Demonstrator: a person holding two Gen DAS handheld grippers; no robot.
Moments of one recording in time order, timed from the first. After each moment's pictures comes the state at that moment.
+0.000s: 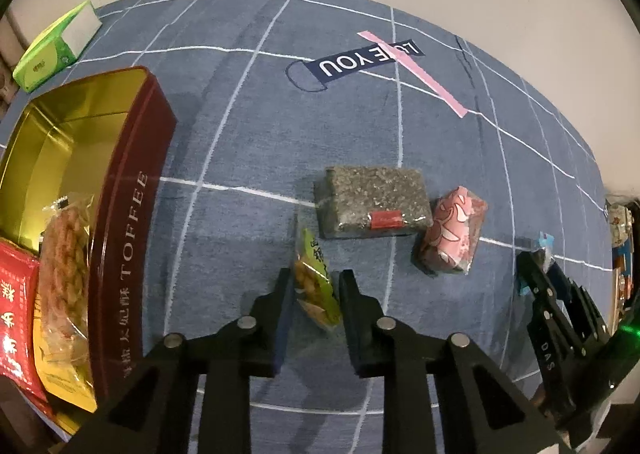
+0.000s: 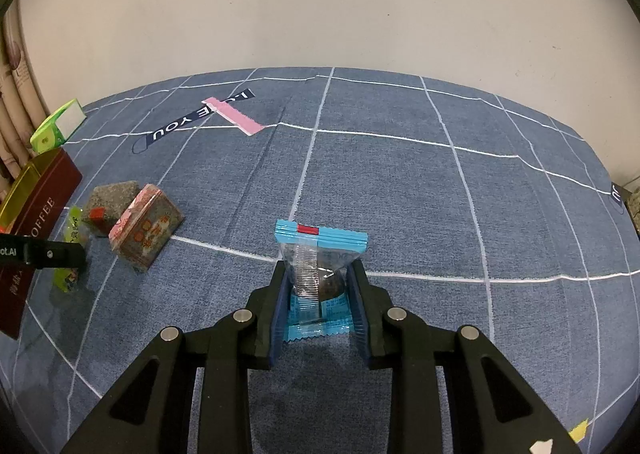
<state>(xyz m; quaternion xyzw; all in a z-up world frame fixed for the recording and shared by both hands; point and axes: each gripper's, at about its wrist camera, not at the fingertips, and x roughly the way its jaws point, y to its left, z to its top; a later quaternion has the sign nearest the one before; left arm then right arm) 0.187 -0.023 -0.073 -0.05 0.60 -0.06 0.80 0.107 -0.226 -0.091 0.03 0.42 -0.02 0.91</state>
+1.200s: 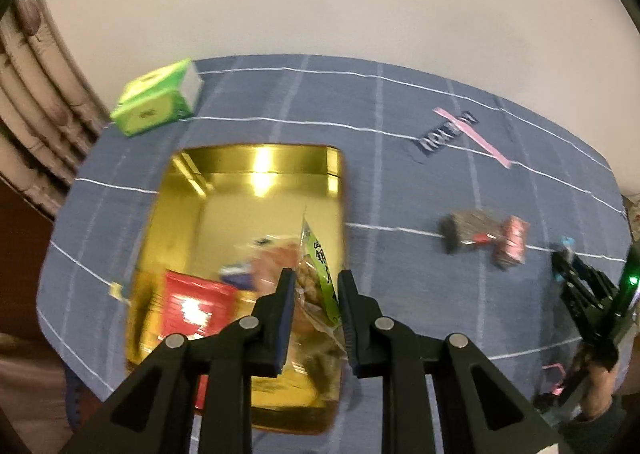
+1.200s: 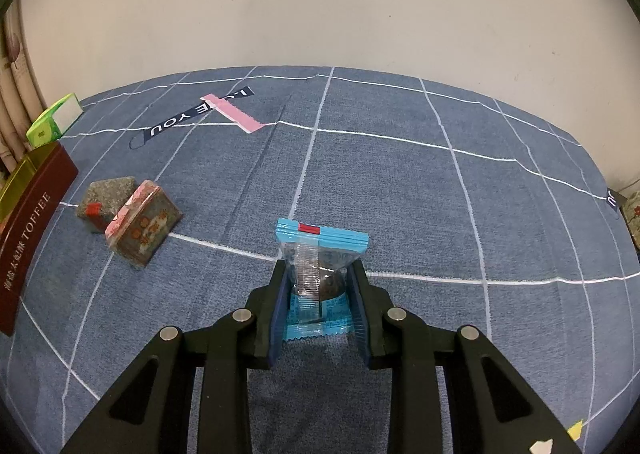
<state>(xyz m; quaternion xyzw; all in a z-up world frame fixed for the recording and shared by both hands) 0.157 0.089 0.014 0.02 0.53 0.01 0.85 0.109 -0.223 -0.090 0.02 0.42 -0.03 0.91</state>
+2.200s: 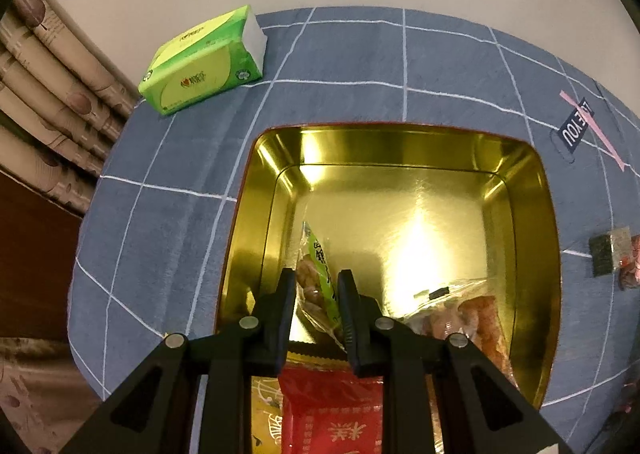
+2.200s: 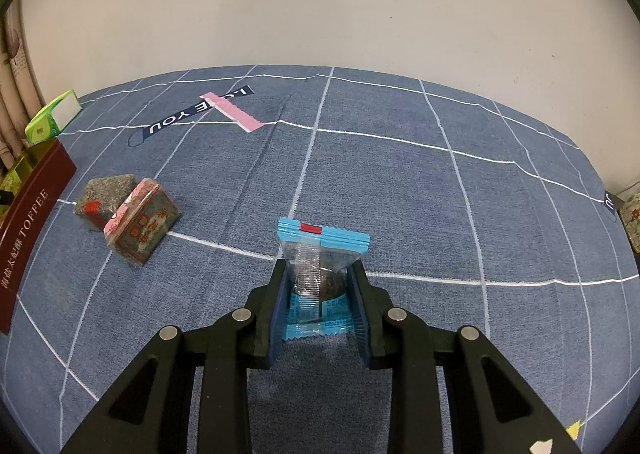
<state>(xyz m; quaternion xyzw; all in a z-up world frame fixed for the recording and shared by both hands) 0.218 0.172 -0.052 0.07 0.58 0.08 0.81 0.110 -0.222 -0.091 0.02 0.42 -0.03 0.91</state>
